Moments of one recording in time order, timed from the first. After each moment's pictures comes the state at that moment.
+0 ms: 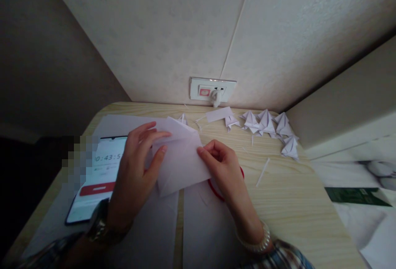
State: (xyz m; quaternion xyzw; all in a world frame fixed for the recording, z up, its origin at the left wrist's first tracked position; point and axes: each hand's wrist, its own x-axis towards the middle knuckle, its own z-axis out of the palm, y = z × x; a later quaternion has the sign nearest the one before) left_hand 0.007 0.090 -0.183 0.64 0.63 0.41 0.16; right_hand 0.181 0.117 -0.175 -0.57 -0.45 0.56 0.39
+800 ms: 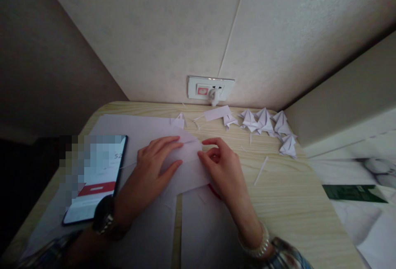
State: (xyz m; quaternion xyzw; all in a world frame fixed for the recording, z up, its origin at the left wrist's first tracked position) left_hand 0.012 0.093 -0.187 0.73 0.60 0.23 0.24; right_hand 0.189 0.117 -0.178 -0.64 -0.53 0.46 0.32
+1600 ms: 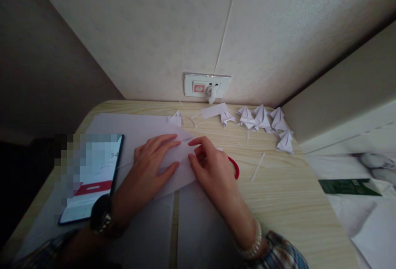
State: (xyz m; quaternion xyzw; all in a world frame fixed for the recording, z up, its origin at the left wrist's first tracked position) left_hand 0.013 0.092 -0.187 0.75 0.59 0.21 0.22; right_hand 0.181 0.108 -0.174 -0.59 -0.67 0.37 0.26
